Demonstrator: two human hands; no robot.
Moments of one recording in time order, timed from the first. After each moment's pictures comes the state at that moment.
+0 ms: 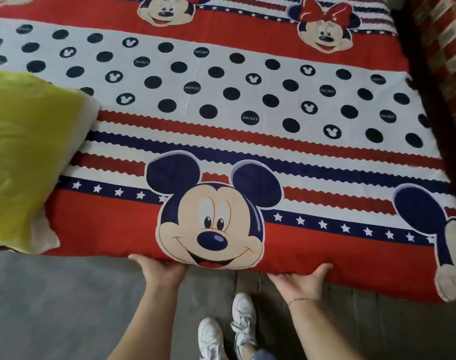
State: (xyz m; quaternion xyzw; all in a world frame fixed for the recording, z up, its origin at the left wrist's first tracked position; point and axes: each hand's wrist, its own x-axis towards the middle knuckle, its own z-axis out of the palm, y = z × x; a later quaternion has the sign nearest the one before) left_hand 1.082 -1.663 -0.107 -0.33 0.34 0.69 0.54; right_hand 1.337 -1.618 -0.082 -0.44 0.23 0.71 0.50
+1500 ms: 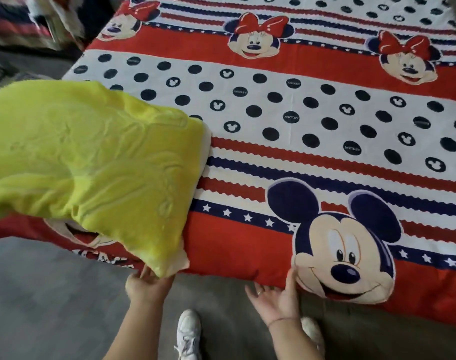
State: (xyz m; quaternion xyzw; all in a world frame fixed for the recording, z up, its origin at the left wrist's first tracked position) left_hand 0.782 -1.746 -0.097 -0.41 0.47 0.66 0.43; right_hand 1.030 -1.682 -0.059 -0.52 0.21 0.73 0.40
